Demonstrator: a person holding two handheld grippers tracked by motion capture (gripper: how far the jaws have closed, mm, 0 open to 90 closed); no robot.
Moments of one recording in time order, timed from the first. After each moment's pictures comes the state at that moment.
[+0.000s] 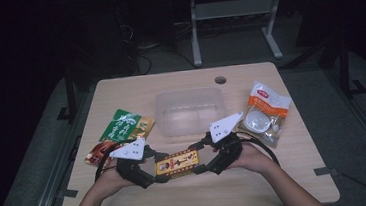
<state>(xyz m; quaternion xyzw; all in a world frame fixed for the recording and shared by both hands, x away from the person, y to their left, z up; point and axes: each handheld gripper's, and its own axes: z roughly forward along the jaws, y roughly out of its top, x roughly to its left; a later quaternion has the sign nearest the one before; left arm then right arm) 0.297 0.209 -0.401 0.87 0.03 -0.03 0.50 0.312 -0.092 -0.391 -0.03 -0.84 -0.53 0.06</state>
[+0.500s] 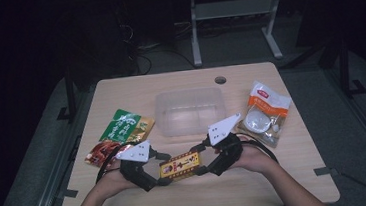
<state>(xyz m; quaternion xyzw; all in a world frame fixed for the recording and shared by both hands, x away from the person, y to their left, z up) 0.297 0.203 -0.410 0.88 0.06 -0.02 0.48 0.310 -0.092 -0.391 -0.03 -0.87 -0.49 0.04</state>
